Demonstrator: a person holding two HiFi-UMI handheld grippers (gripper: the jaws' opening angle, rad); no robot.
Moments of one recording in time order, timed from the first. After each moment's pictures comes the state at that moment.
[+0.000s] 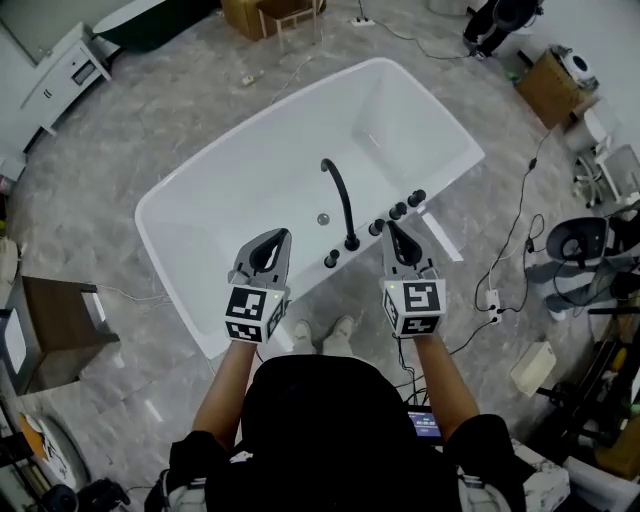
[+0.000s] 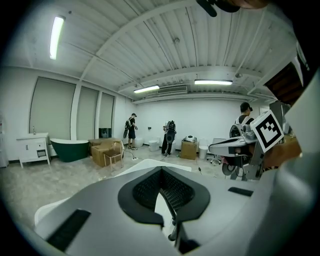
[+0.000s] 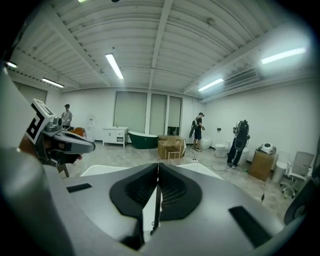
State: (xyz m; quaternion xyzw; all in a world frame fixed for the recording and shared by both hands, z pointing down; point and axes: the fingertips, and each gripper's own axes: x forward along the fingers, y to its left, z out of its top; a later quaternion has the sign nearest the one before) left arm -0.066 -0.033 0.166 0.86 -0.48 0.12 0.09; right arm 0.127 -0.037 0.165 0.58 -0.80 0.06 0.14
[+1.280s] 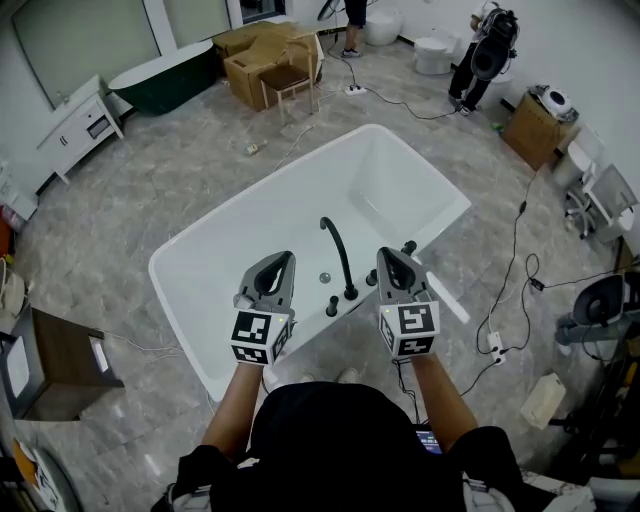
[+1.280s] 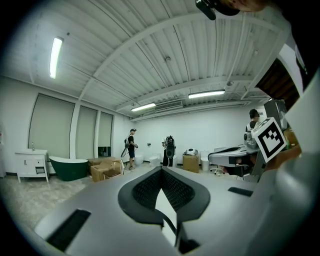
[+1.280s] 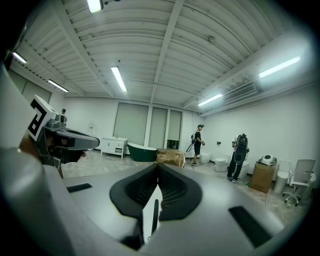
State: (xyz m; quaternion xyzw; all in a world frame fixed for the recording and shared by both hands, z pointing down) left arm -0.055 -0.020 0.058 0.87 -0.49 0.05 0.01; right arm 0.122 -0.020 0.078 0.58 -0.81 0.00 0.09
